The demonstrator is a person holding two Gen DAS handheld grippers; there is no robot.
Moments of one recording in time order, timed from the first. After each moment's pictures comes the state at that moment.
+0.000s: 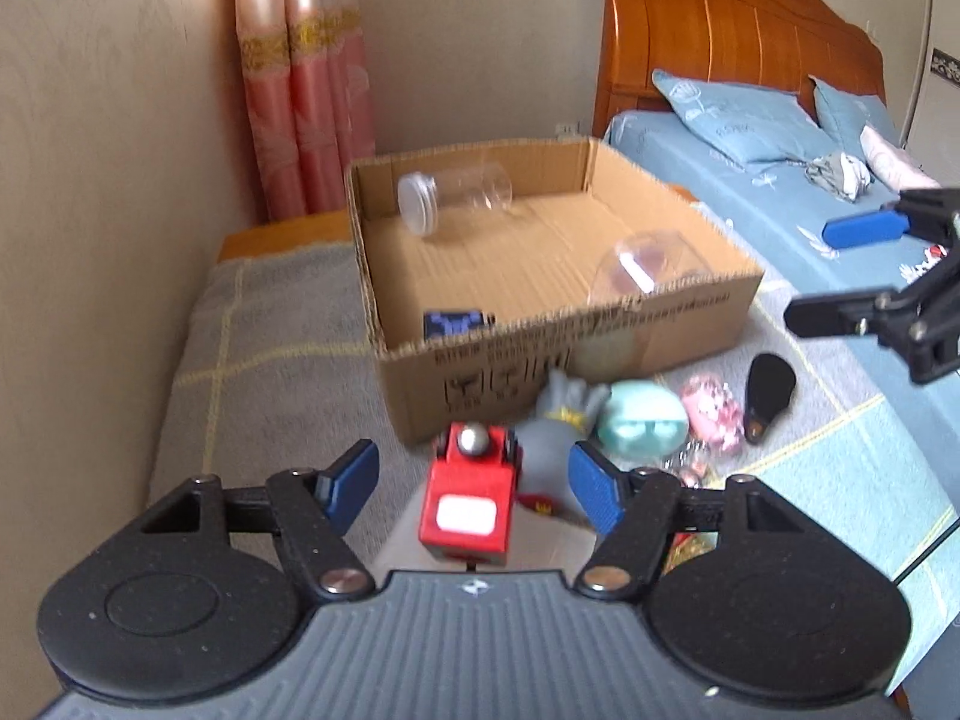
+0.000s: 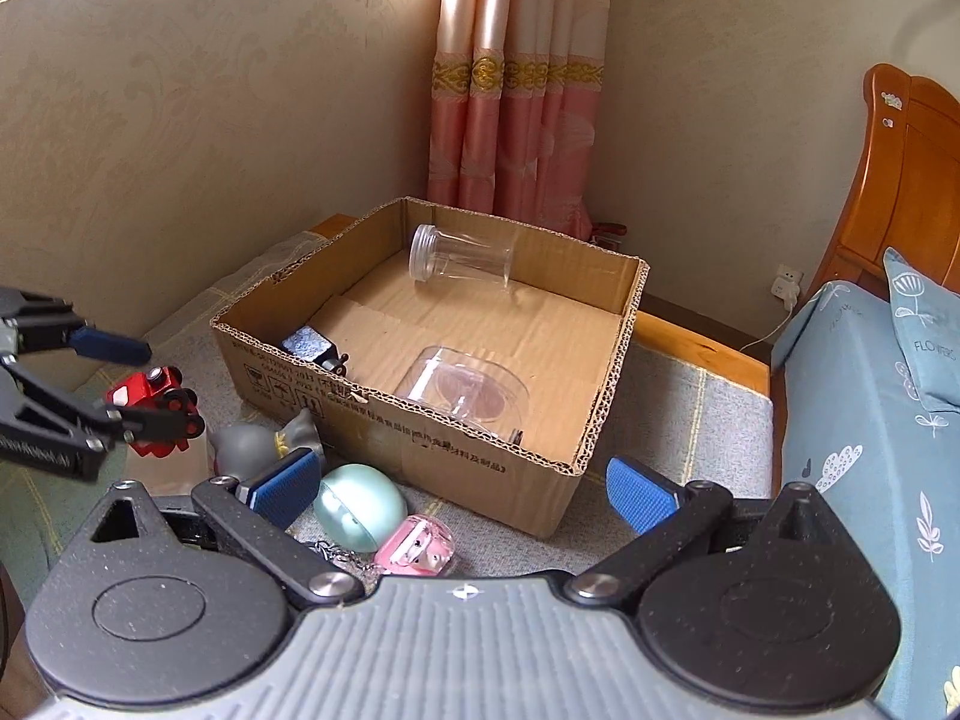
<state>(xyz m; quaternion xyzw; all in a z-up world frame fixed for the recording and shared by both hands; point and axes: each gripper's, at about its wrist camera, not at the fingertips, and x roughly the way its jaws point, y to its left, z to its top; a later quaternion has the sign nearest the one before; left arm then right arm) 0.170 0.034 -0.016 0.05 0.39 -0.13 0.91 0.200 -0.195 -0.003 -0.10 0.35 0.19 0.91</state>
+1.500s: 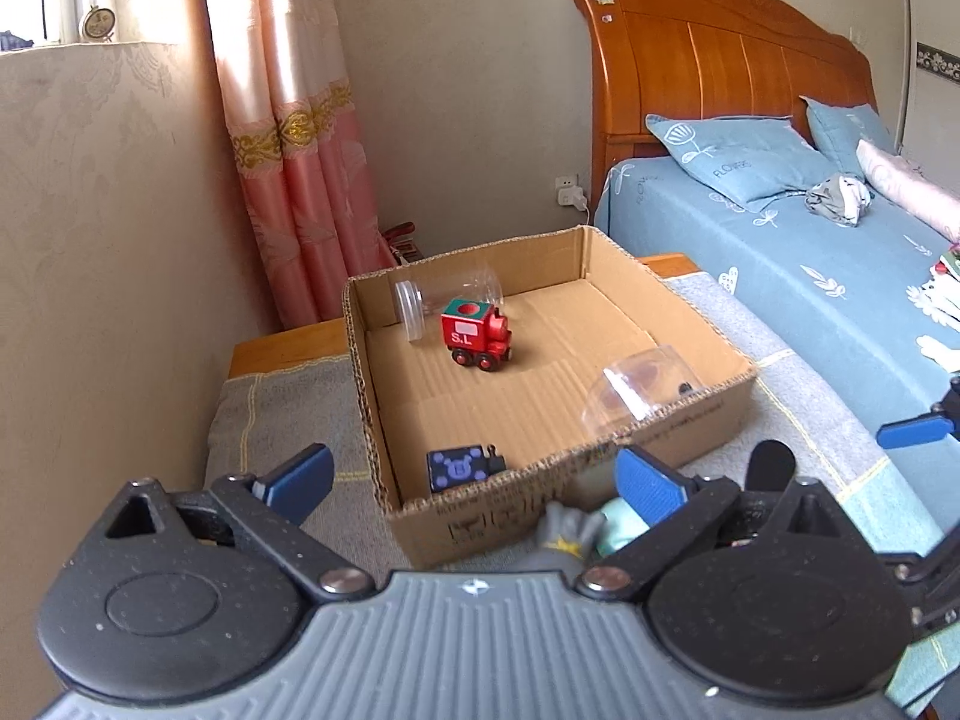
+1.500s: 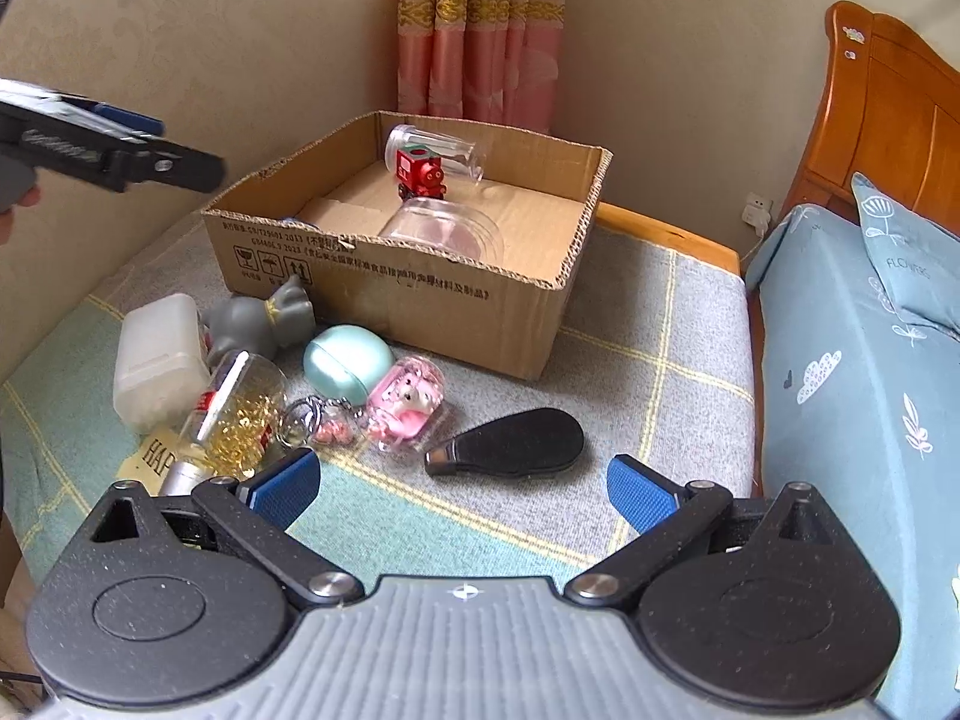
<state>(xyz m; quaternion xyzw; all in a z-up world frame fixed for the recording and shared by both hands) 0.183 0.010 0.035 0.09 0.33 -0.12 0.93 0.148 -0.218 -0.042 -0.09 0.39 0.15 0.90</state>
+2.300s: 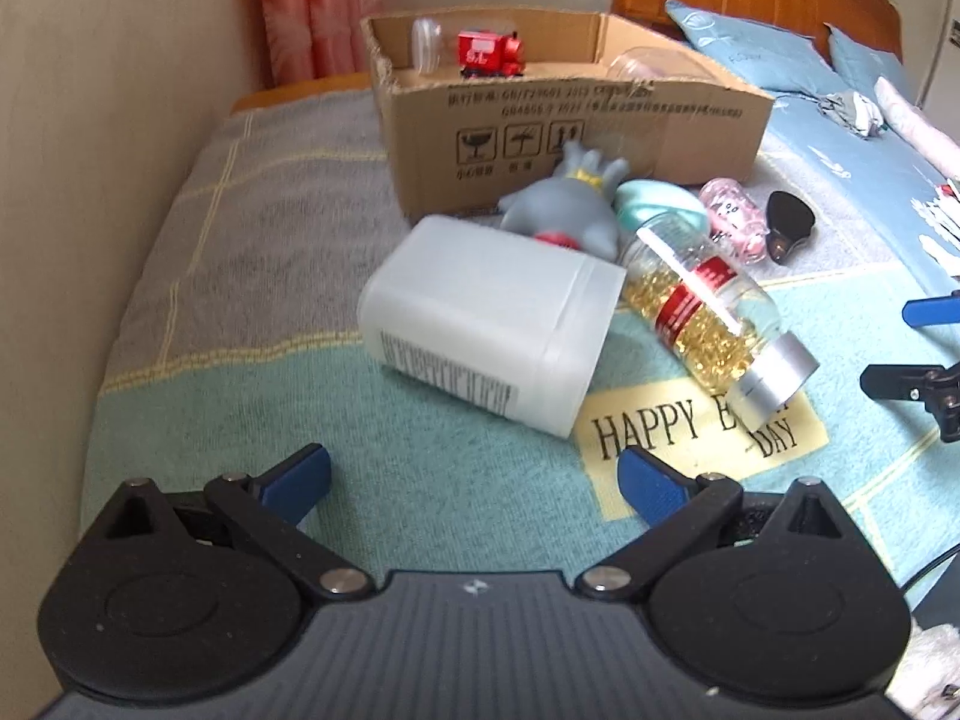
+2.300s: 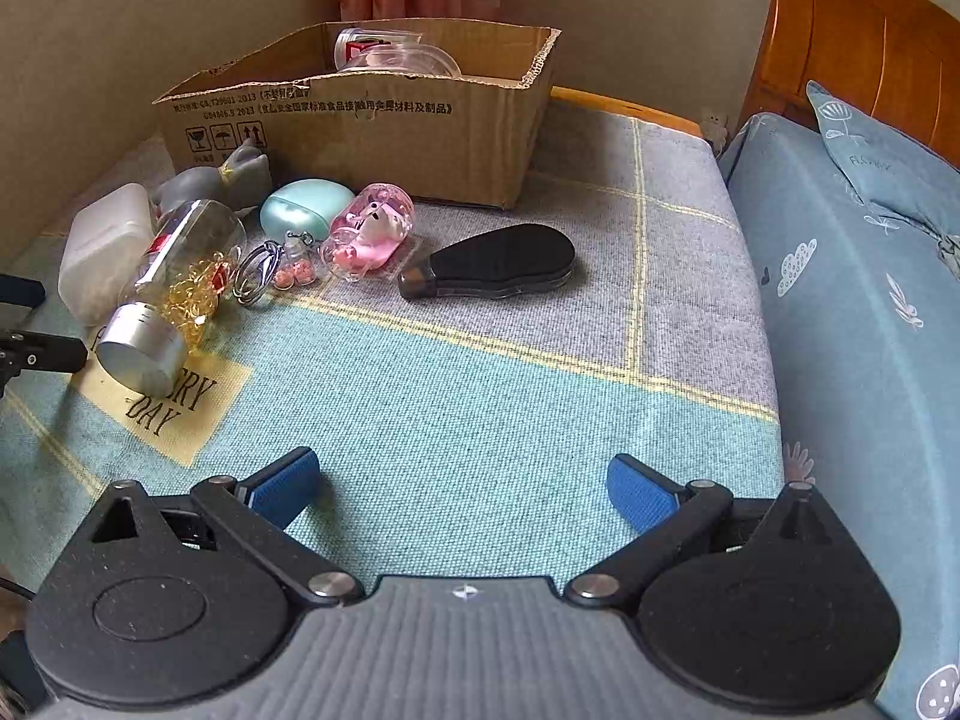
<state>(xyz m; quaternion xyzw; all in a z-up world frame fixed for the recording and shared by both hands) 0.113 0.049 -0.088 0.06 0.44 -0.12 0.89 0.111 -0.228 -0.110 -0.06 0.43 0.10 0.89</state>
